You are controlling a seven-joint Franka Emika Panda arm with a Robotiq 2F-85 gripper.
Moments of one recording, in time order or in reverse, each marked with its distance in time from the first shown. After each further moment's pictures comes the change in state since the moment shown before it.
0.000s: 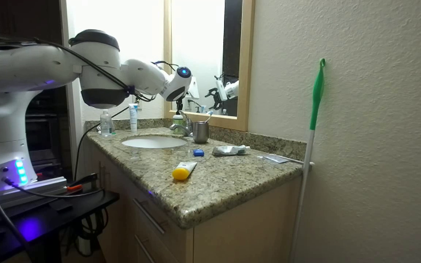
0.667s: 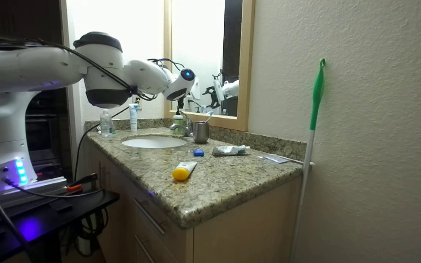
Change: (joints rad) arm 0.053 0.001 0.007 0.066 0.156 0.006 -0.070
